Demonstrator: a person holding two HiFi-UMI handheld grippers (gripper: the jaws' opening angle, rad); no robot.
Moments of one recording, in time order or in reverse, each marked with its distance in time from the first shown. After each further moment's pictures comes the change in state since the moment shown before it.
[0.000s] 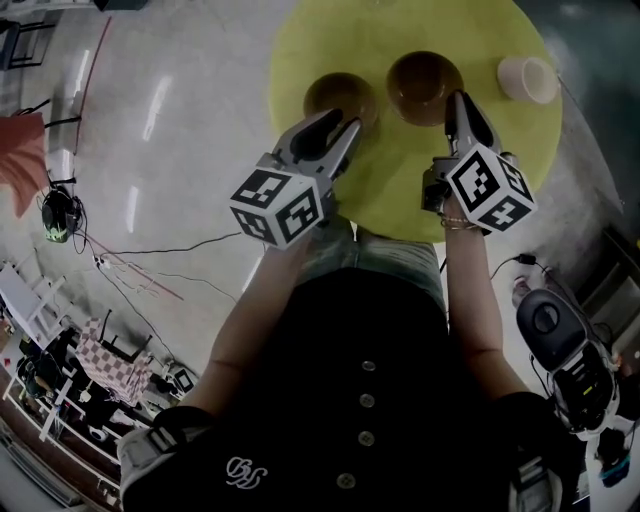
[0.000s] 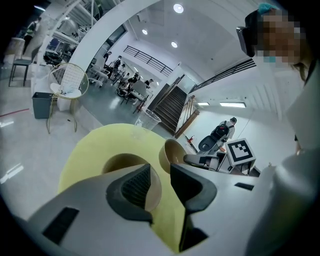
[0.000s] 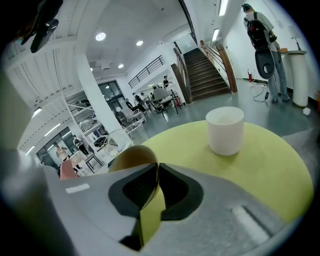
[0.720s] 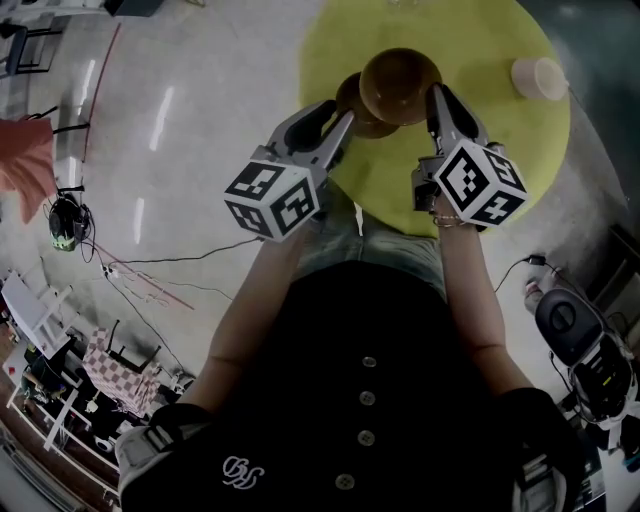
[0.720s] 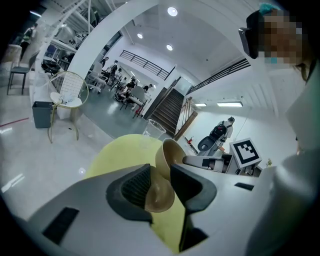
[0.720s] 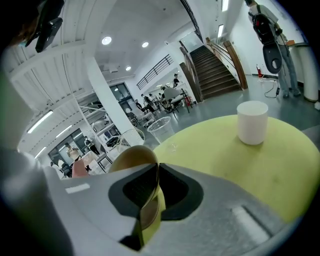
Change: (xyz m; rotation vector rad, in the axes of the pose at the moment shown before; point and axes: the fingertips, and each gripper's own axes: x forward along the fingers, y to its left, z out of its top) left arm -0.050 0.031 0.021 0.055 -0.026 -0.003; right arm -0.002 0.088 -0.026 -0.011 -0.006 0.116
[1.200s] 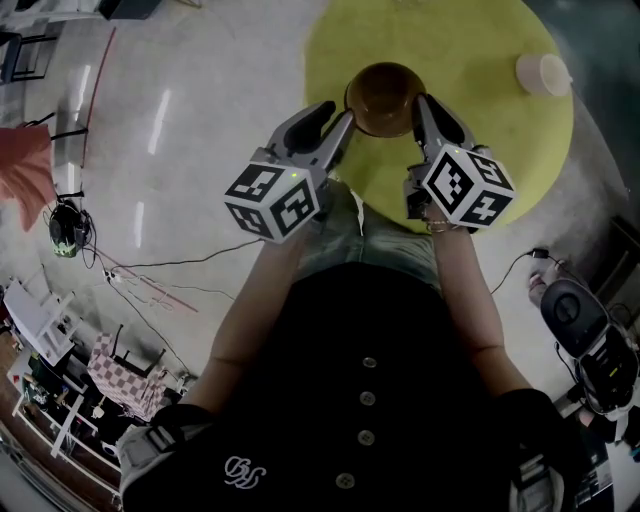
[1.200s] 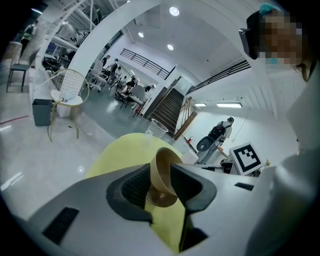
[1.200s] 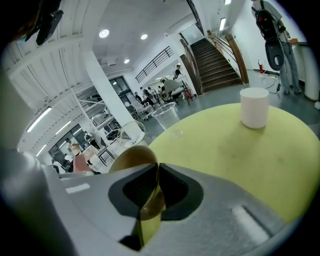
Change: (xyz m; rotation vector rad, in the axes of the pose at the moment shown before) left arm -0.008 0.007 -0.005 -0.012 0.008 -0.014; right arm 0.001 0.013 -0.039 0.008 0.085 -0.010
